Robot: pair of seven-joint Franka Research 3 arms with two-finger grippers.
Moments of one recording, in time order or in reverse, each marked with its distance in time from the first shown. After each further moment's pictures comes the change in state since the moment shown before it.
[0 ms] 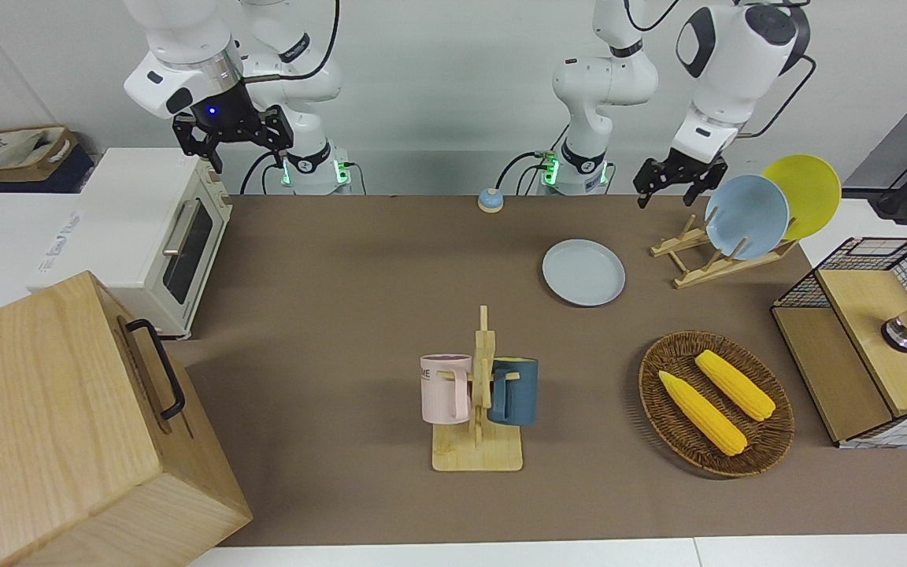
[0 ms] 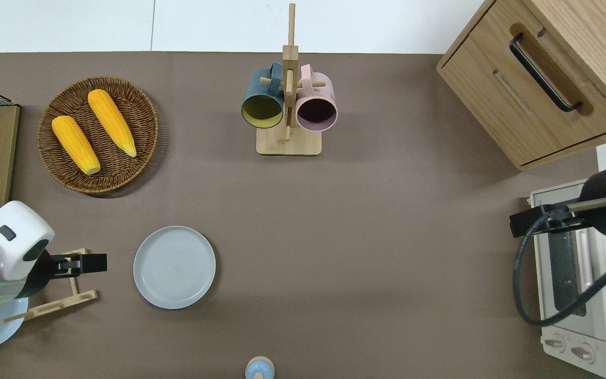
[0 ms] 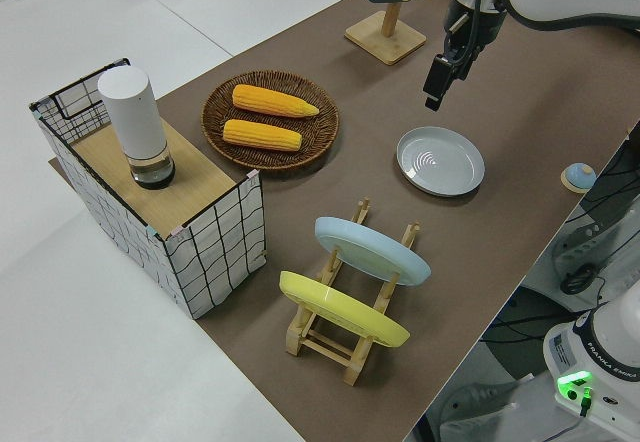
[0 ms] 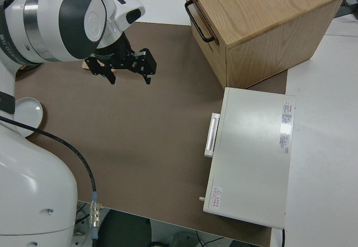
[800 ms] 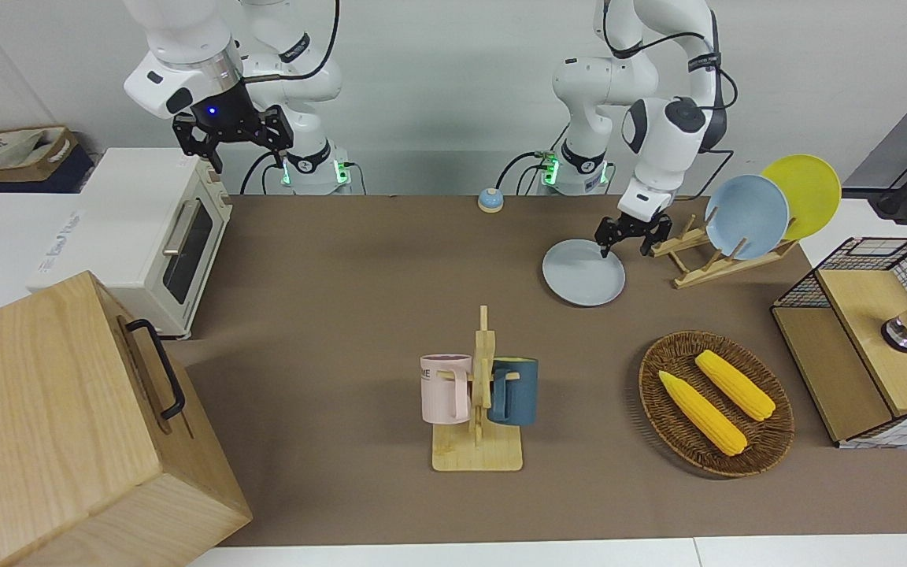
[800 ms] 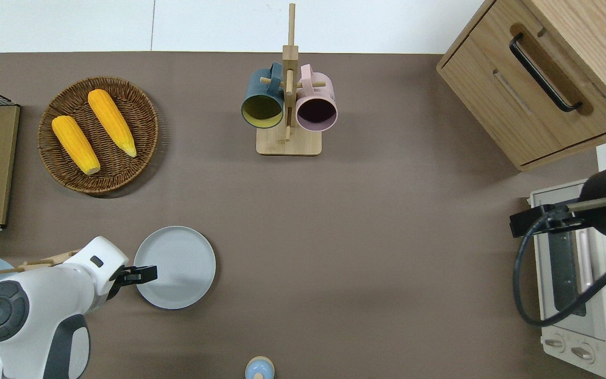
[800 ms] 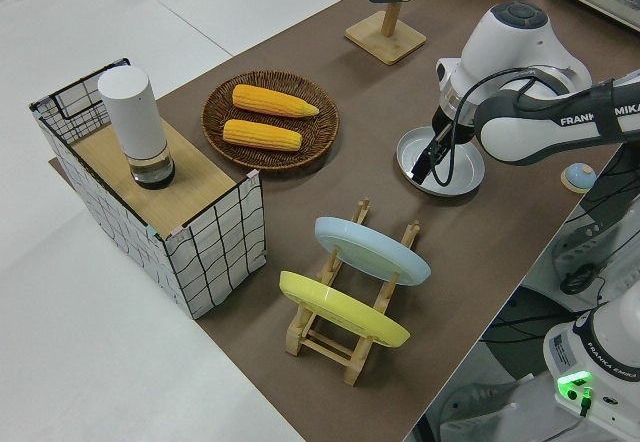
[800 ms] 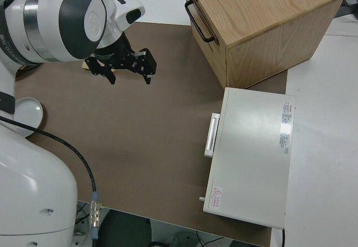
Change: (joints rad) left arm -0.013 0.070 -0.019 -0.430 0.000 0.585 -0.009; right arm 0.000 0.000 0.000 0.000 0.000 0.000 0.000
